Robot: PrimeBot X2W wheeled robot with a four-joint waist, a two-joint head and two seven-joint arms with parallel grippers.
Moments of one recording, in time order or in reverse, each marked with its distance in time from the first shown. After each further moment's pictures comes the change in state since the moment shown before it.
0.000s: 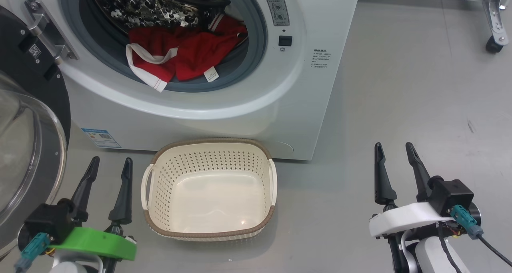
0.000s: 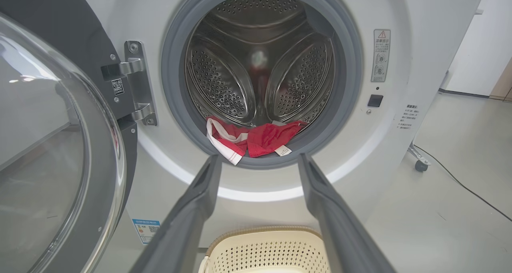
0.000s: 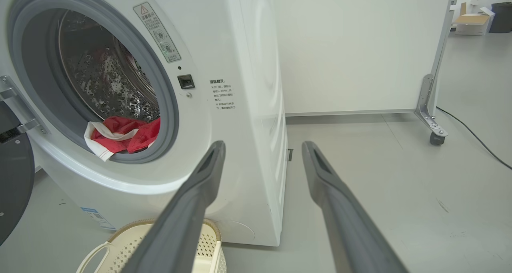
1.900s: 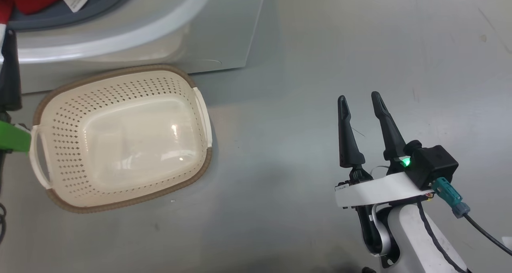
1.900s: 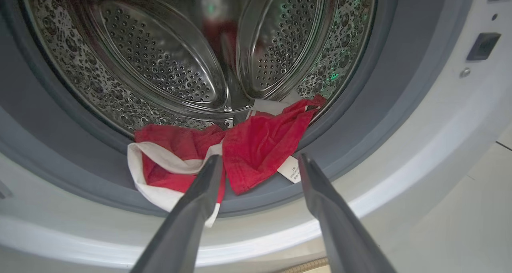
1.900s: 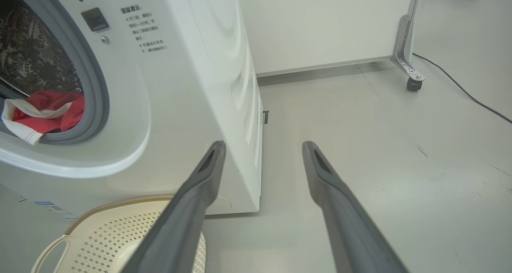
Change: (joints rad) left arm -0.401 0.220 0.138 0.030 -0.006 0.000 0.168; right arm -0.139 -0.002 0.189 -0.162 0.064 -0.097 0.000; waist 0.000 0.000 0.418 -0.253
